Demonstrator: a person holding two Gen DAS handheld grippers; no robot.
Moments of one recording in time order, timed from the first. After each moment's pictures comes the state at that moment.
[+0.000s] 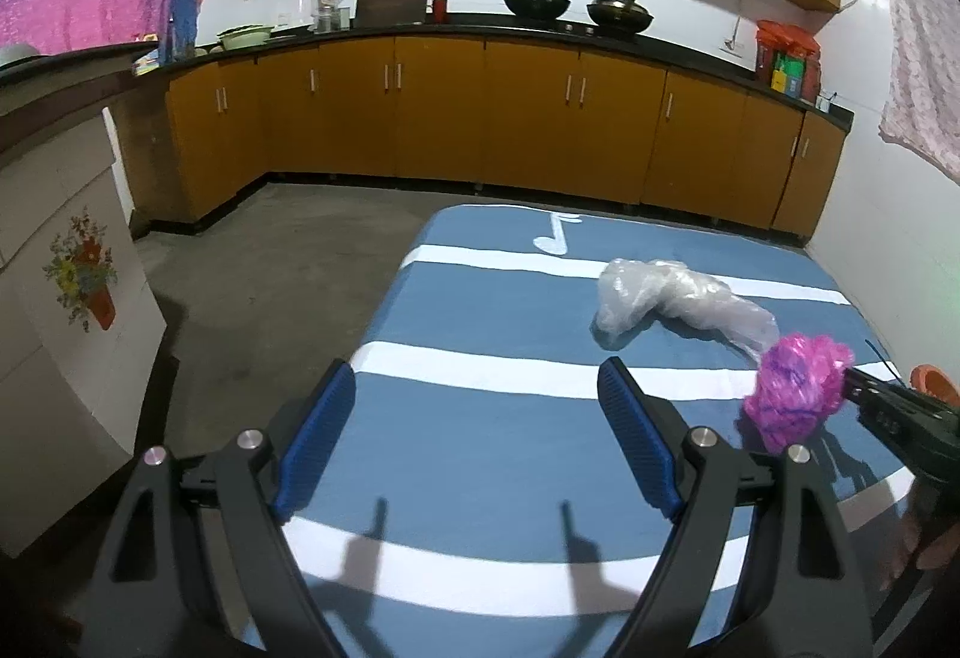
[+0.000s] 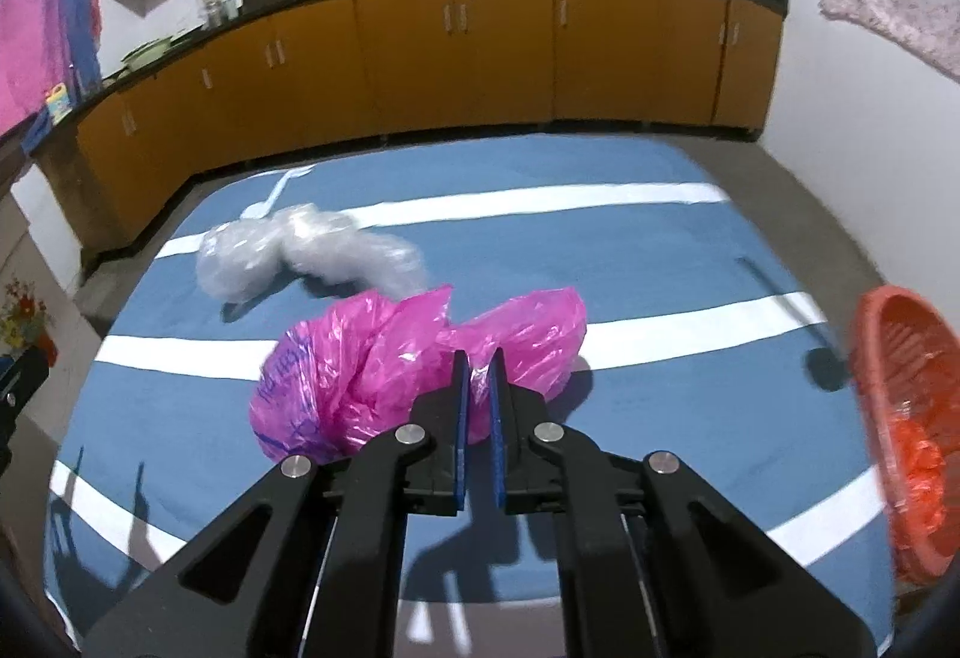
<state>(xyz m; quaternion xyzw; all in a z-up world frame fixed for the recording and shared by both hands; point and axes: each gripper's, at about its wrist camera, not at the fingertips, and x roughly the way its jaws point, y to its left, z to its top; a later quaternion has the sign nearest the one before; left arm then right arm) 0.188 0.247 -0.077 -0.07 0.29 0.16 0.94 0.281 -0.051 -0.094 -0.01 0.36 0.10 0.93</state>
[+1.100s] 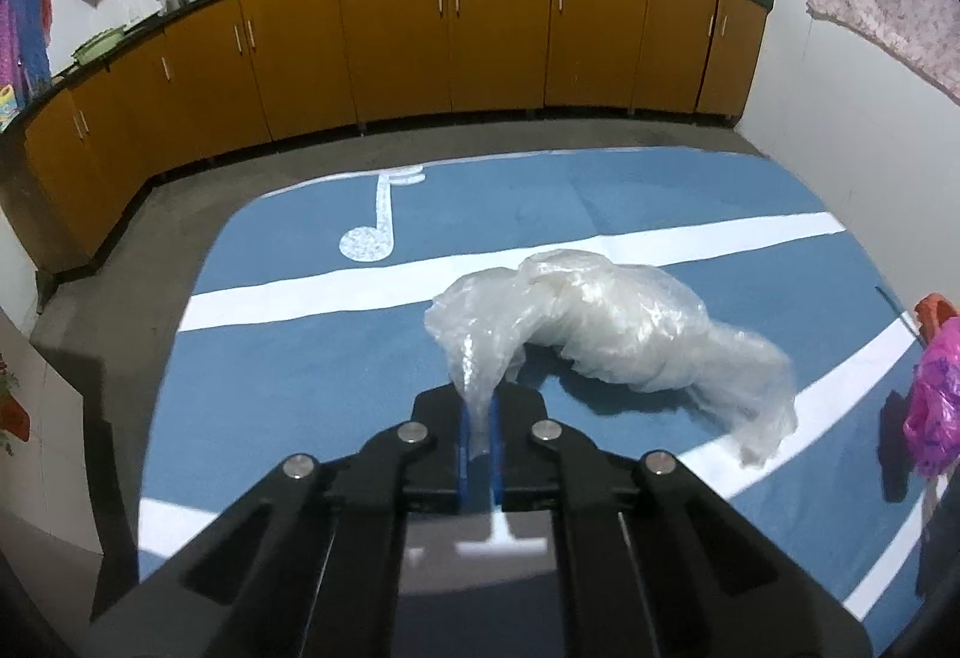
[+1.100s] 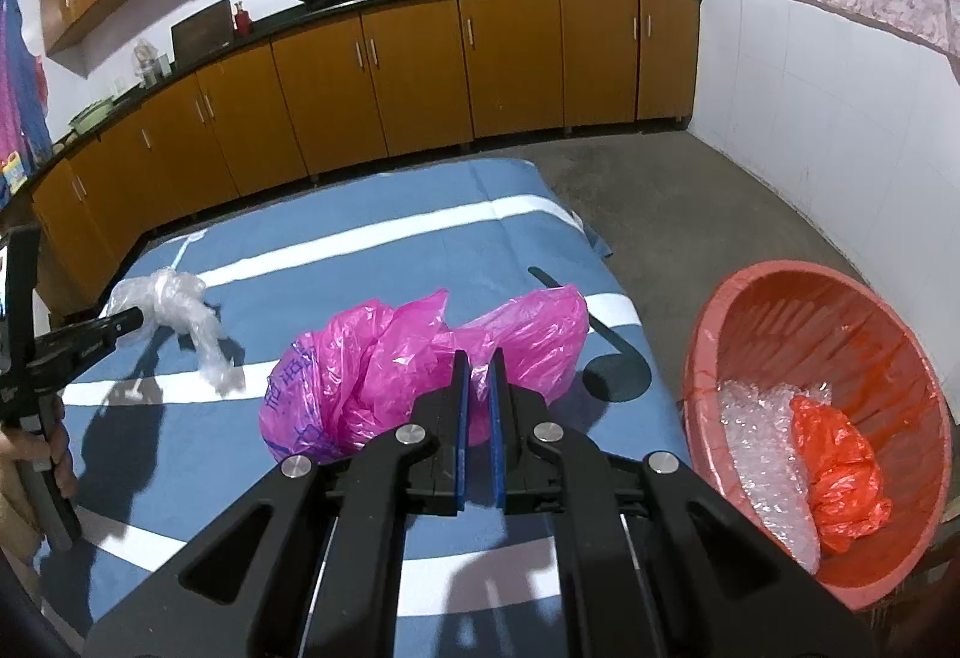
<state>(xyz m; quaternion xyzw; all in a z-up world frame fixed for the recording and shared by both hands) 0.359 0.201 -0.119 0.00 0.39 0.03 0.92 0.278 -0.166 -0.080 0.04 0.34 0.04 0.94</state>
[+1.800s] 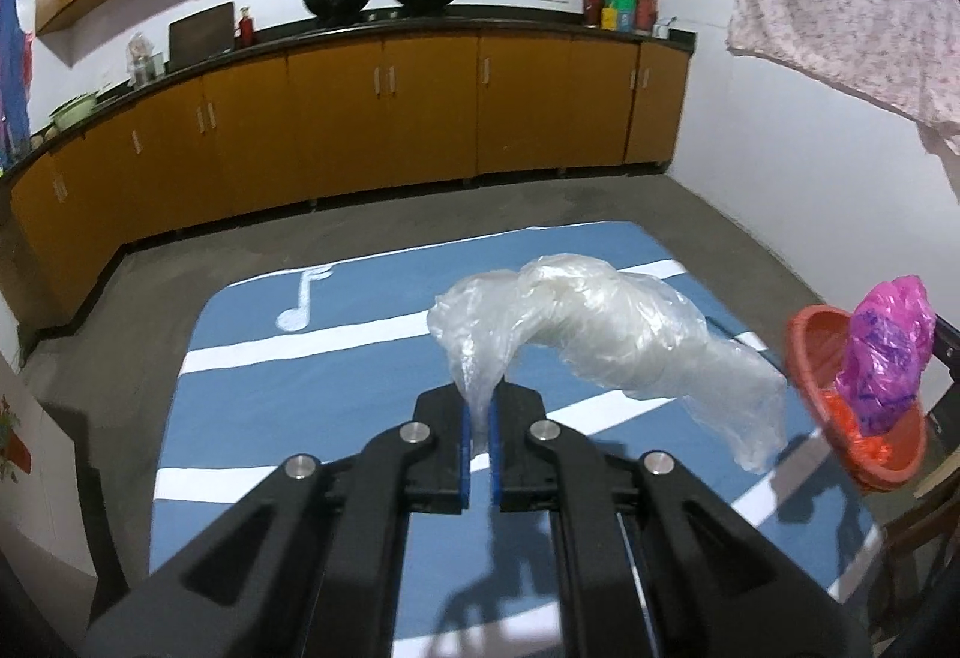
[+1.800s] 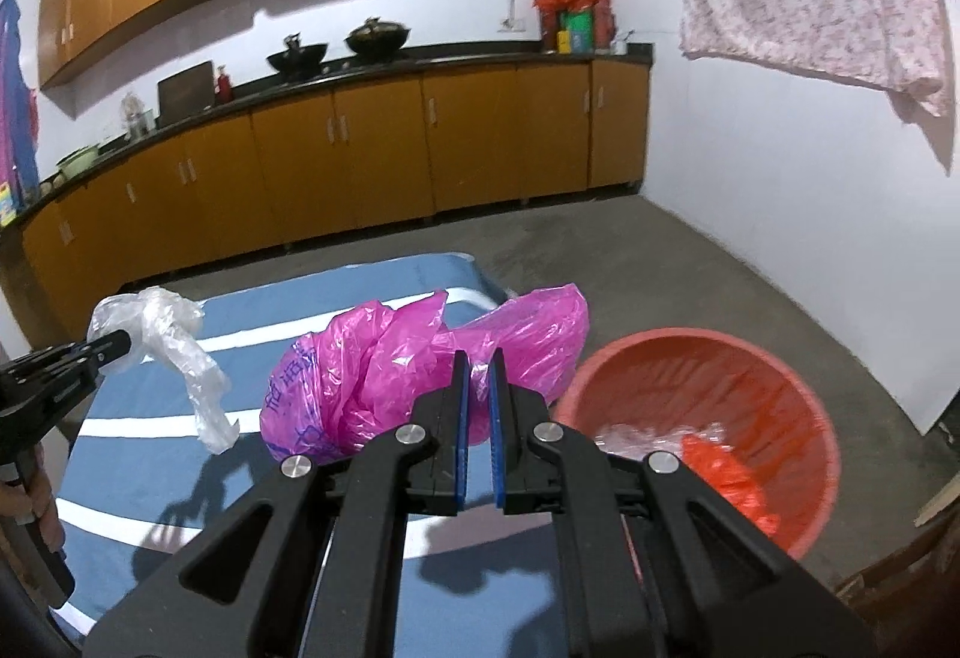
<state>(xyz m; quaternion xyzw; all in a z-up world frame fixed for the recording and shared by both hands) 0.269 0.104 -0.023 0.01 0.32 -0.03 0.95 0.209 -0.220 -0.008 0.04 0.27 -0.01 0.96</state>
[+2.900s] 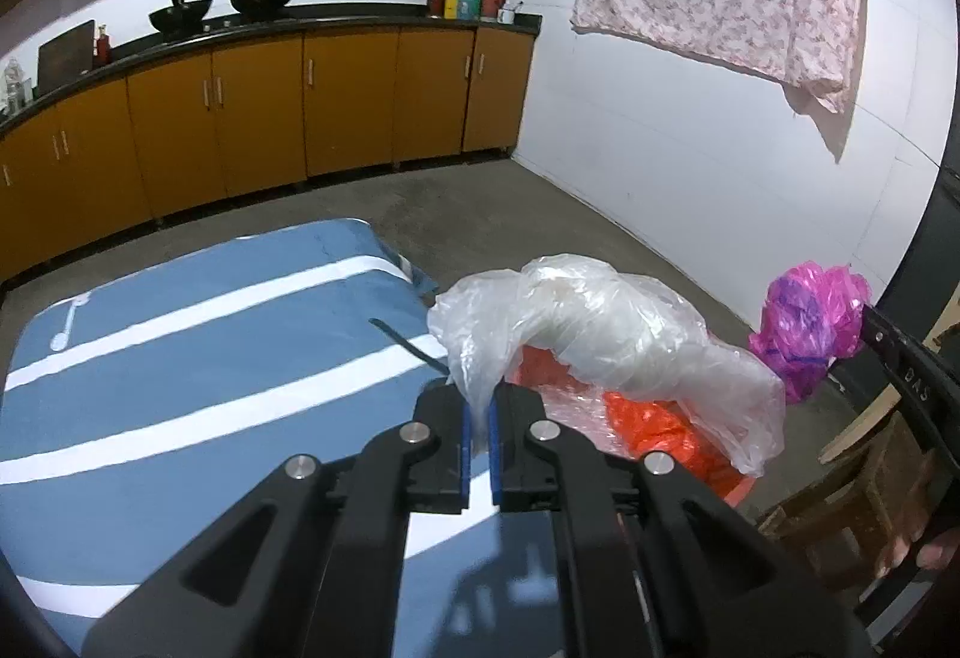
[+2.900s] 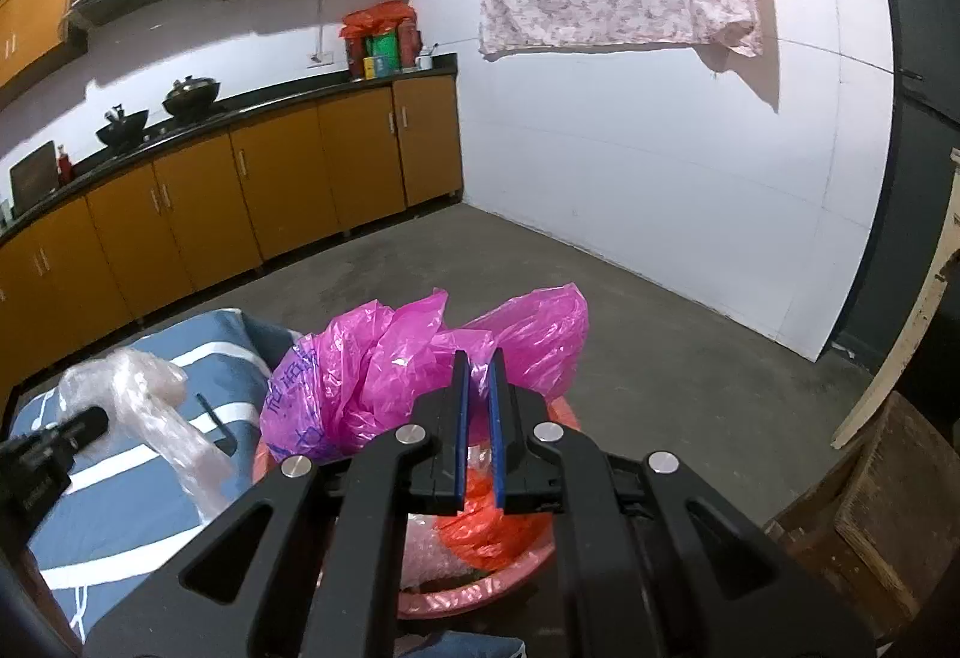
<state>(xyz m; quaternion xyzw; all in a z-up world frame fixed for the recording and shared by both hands) 0.258 -0.119 -0.025 0.01 0.32 -0.19 0.93 0.172 -0.374 -0.009 0.09 0.24 -0.20 0.94</state>
